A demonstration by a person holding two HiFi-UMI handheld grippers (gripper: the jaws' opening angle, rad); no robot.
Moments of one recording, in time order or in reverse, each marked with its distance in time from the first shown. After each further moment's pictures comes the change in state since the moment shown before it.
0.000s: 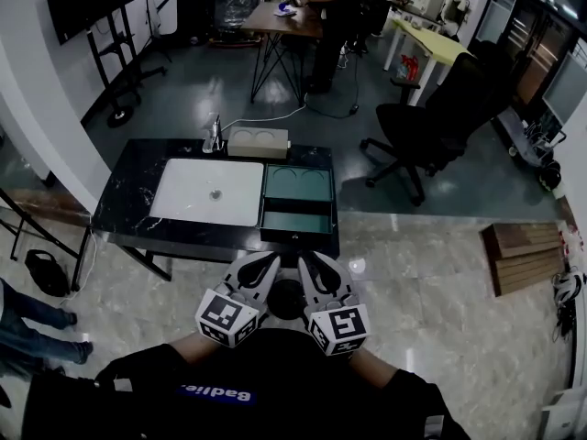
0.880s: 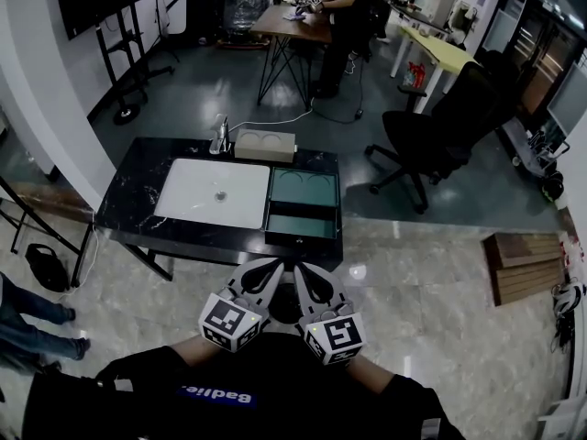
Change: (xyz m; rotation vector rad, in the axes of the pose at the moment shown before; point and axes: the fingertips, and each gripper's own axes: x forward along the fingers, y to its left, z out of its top) left arm -0.006 0.000 -0.003 -0.001 0.009 0.002; right arm 0.003 0.029 0.002 -0.015 -0.012 0.085
